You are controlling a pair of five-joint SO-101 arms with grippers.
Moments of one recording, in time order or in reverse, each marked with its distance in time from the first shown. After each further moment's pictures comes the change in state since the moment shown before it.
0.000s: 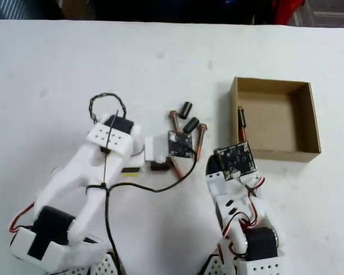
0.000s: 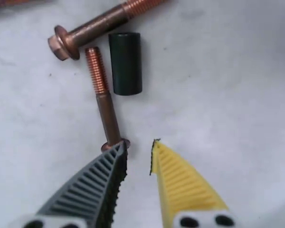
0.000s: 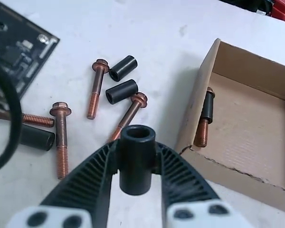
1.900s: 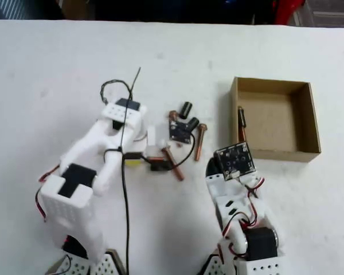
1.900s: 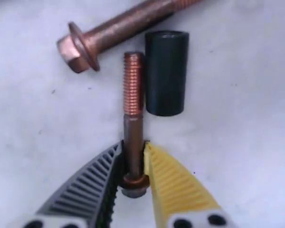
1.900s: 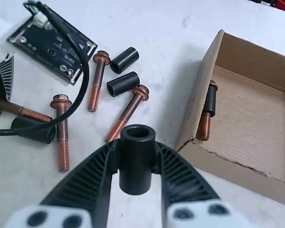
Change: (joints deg) left arm -4.1 27.6 -19.6 2.1 -3.5; right arm 0.0 0.0 0.0 1.7 0.0
